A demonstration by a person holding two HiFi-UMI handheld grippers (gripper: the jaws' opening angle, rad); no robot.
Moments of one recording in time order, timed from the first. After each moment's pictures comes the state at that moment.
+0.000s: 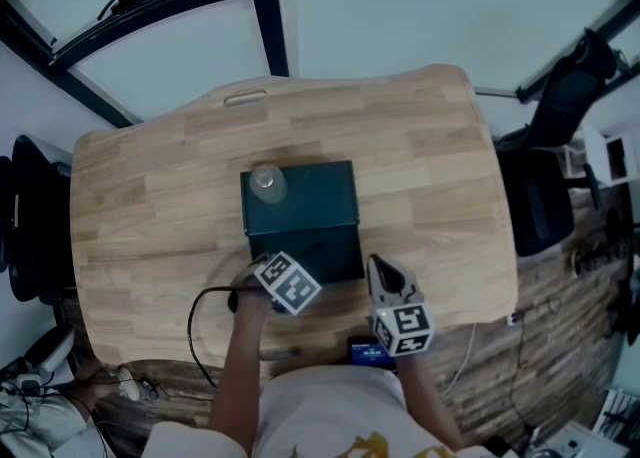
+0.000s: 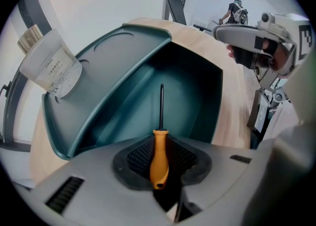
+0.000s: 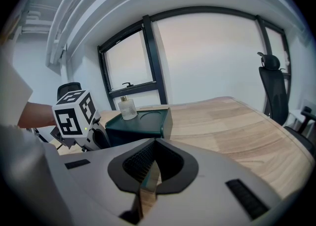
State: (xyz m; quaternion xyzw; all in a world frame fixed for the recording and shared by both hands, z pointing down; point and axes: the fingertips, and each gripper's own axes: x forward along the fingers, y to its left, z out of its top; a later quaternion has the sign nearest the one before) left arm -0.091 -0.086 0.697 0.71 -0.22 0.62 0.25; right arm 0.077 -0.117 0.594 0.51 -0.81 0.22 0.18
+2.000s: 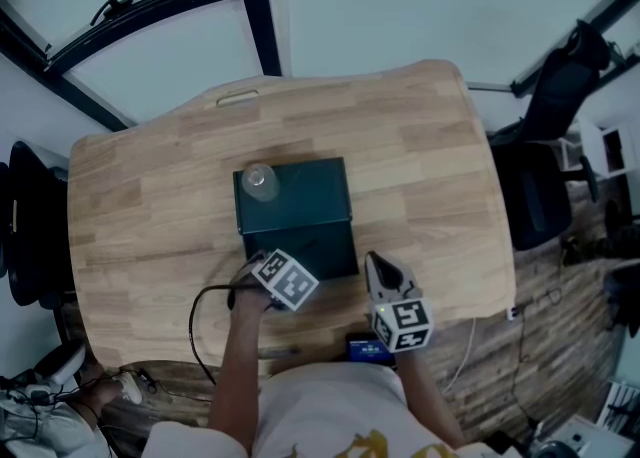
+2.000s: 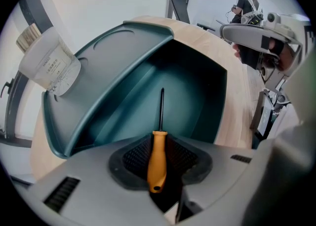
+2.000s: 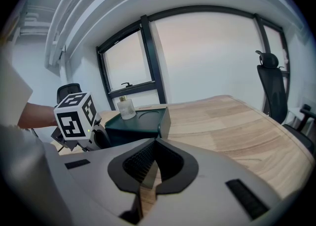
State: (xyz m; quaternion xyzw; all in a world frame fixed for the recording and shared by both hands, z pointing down) left arm -0.089 -0.086 0.701 0.70 -0.24 0.62 0.26; right arm 0.085 -0.115 0.594 0.51 -0.81 0.22 0.18
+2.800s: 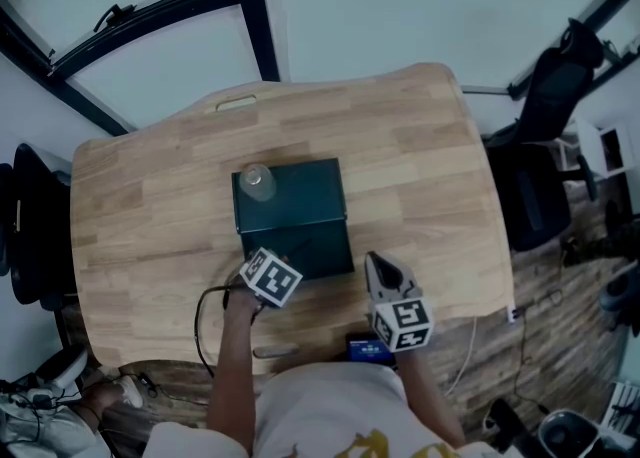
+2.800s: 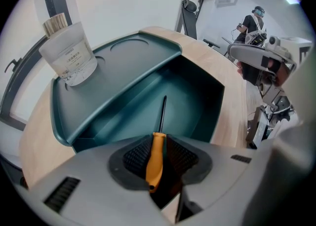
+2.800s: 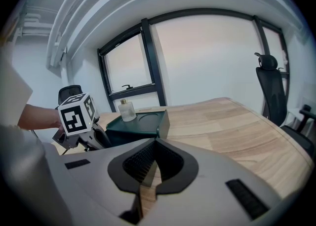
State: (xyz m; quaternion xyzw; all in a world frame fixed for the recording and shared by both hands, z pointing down) left arm -0.088 -0.089 0.690 0.72 -0.27 0.56 0.31; right arm 0.093 -0.109 0.586 0.51 -0.81 0.22 0.17
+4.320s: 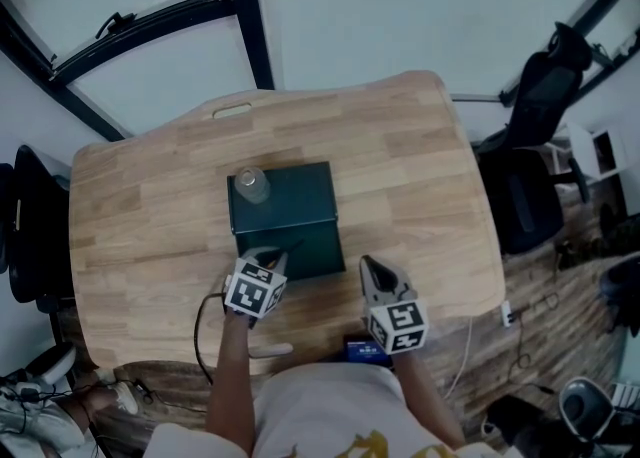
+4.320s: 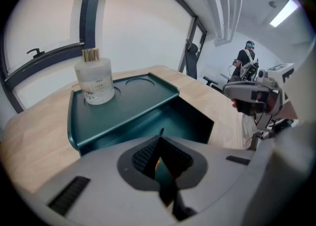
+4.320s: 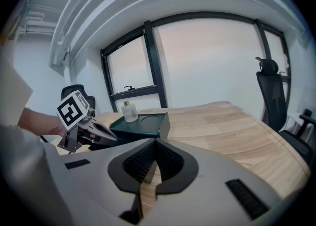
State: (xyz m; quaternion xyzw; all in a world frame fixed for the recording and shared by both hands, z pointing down) left arm -0.070 -0.117 0.641 0.81 -0.36 0.38 0.27; right arm 0.100 -0.098 0.575 0.51 -0.82 0.20 0.17
